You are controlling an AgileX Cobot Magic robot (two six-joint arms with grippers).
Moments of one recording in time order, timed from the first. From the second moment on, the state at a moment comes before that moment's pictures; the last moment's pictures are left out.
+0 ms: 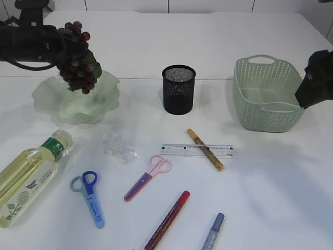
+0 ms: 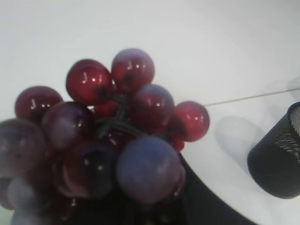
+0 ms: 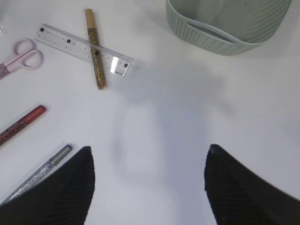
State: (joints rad) left arm -0.12 1.99 -1.37 -1.80 0.30 1.74; right arm 0.29 1.25 -1.16 -0.05 1.06 0.01
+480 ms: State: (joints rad) left arm -0.12 2.02 -1.37 -1.80 0.25 1.74; right arm 0.29 1.25 -1.16 -0.05 1.06 0.01
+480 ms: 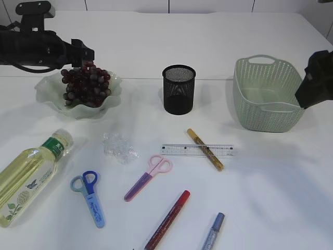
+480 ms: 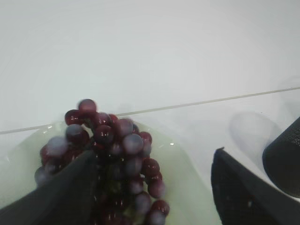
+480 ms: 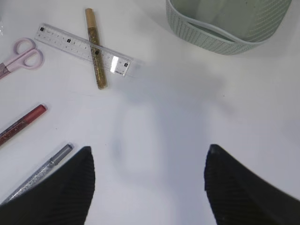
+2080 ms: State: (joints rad) left arm -0.14 1.79 -1.37 -0.26 0.84 0.30; right arm 0.29 1.25 -1.16 -0.05 1.12 0.01
